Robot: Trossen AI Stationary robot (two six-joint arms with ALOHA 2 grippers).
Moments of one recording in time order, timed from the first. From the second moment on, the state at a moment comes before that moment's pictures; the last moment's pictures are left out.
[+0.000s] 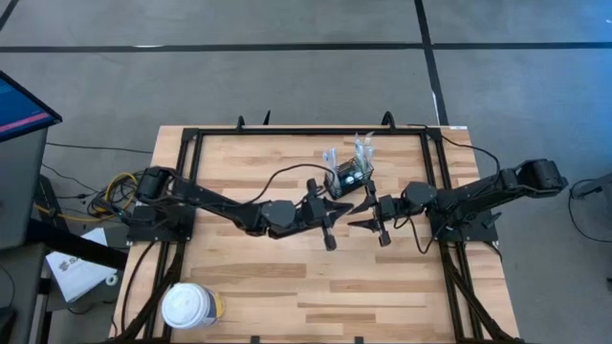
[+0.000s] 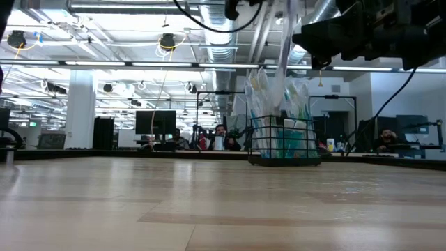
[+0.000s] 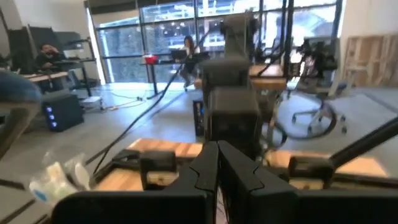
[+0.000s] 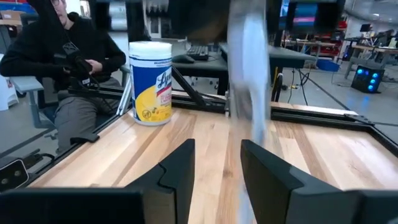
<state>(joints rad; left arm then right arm) -0.22 1.83 1.22 0.66 -0.53 0.08 0.08 1.14 0.29 0.81 -0.13 -0.05</state>
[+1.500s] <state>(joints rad) -0.21 1.88 1.23 0.73 -0.49 0.02 0.07 1.14 0.29 0.85 -0.10 -0.06</state>
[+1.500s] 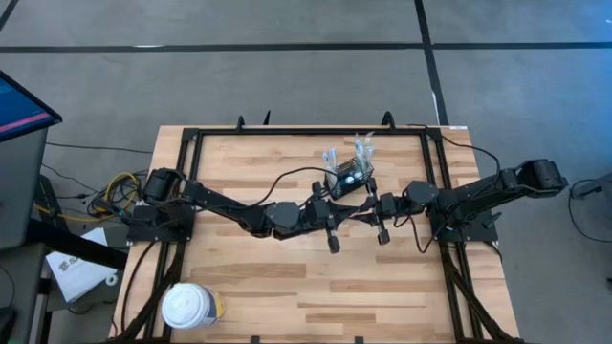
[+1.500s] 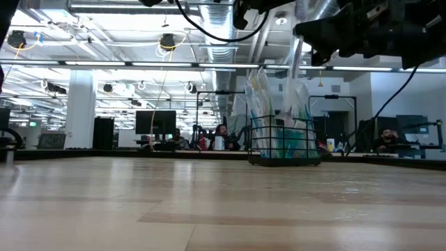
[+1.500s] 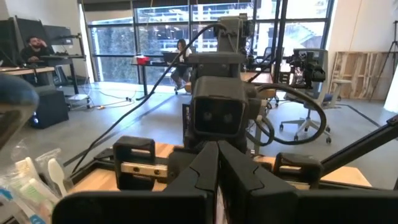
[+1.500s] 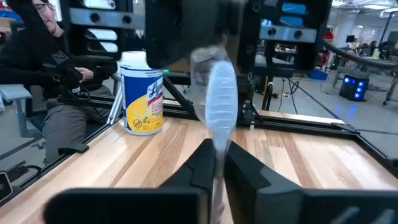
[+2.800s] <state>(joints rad) -0.24 1.72 1.06 0.70 -0.49 -0.09 -0.25 0.79 0.29 0.52 -0.11 -0.05</state>
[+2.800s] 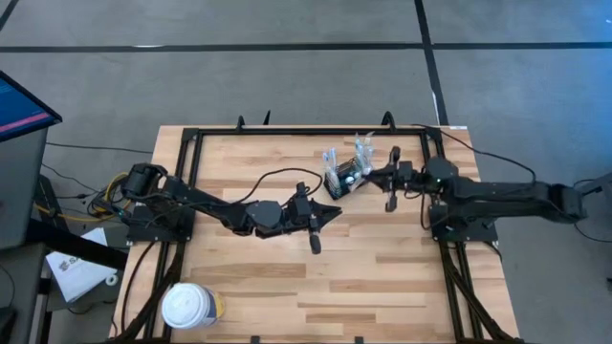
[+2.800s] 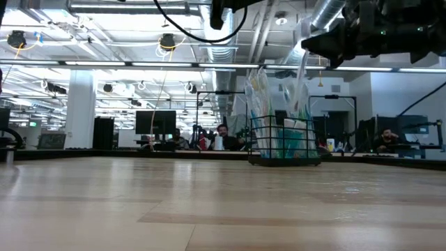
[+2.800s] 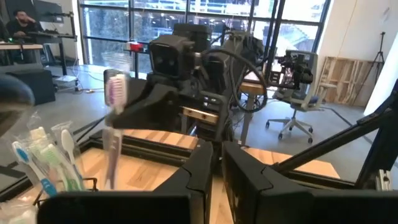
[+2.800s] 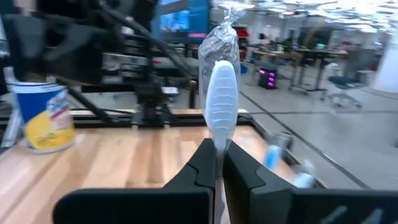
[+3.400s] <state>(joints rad) -0.26 1.72 1.06 0.70 -0.49 -0.09 -0.51 0.67 0.29 0.39 -0.29 0.05</state>
